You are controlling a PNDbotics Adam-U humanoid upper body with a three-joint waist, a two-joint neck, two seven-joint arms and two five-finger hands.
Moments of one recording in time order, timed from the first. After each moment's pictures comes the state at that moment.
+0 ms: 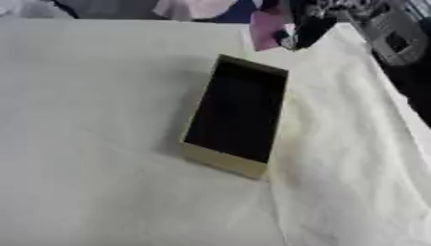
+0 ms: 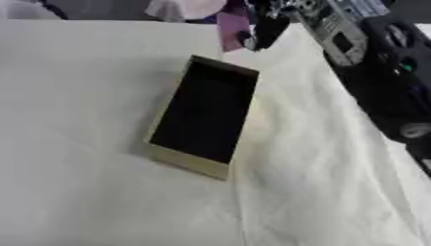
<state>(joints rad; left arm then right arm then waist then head) -0.17 0.48 0.14 -1.98 0.10 -0.27 0.48 -1.10 -0.48 0.49 -1.29 0.78 0.07 0.72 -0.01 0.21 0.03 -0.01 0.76</state>
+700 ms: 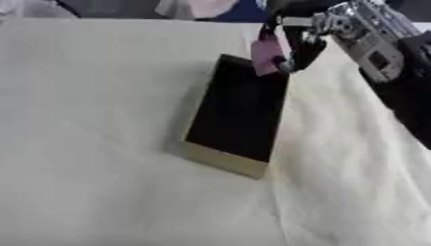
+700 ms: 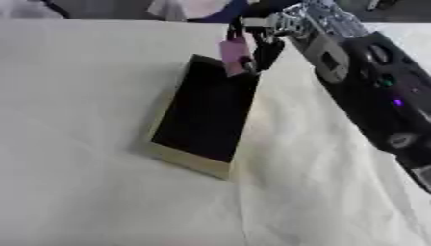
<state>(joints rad) -0.17 0.48 0.14 -1.98 0.10 -0.26 0.48 -1.07 -0.47 0.50 -1.23 0.74 0.04 0.75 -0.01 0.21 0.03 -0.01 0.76</state>
